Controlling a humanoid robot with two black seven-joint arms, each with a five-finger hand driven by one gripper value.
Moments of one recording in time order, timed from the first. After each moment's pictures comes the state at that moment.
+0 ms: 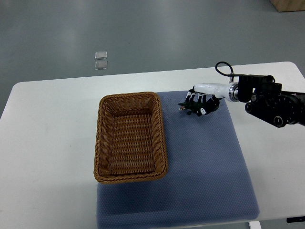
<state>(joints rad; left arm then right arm) 0.00 0.00 -0.04 -0.14 0.06 0.16 0.01 1.07 -0.31 0.01 0.68 -1.24 0.14 0.27</state>
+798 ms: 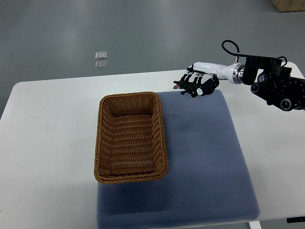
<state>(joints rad) 0.00 0.00 -0.04 -0.14 0.06 0.16 0.01 1.11 -0.35 0.17 0.69 -1.21 0.21 0.35</state>
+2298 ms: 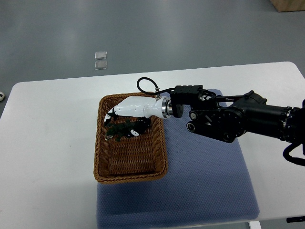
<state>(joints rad) 0.00 0.00 -0.04 -0.14 0.06 0.16 0.01 1.17 -0.05 -0.05 0.85 -1.37 -0.03 0.41</state>
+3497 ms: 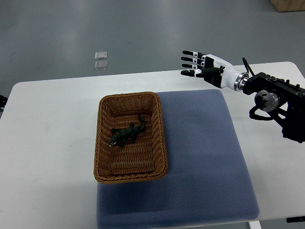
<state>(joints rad) 0.00 0.00 -0.04 -0.14 0.06 0.16 0.01 0.93 -0.29 0.42 0.60 -0.15 0.41 0.12</state>
